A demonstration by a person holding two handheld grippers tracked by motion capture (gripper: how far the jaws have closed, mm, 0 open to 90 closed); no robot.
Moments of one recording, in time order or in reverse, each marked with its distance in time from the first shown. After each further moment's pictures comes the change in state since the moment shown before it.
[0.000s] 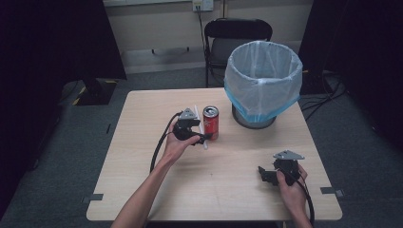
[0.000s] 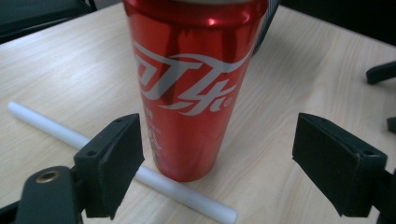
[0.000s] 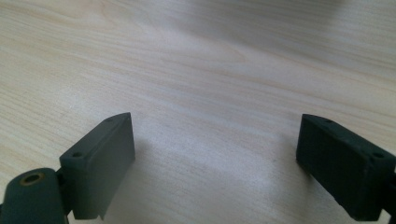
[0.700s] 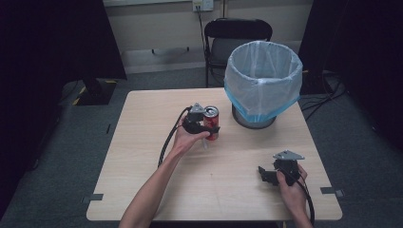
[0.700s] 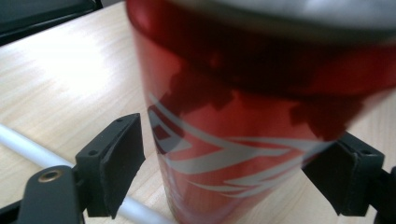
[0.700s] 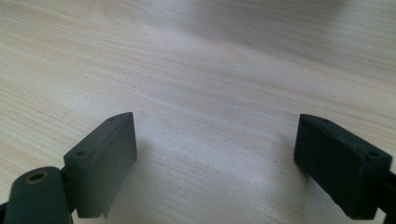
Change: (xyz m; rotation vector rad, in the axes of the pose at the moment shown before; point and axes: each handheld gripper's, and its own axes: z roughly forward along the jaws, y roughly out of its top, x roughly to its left) left arm 0.013 0.012 0.041 0.016 0.028 0.002; right arm 0.000 0.000 0.000 -0.004 0.005 -0.005
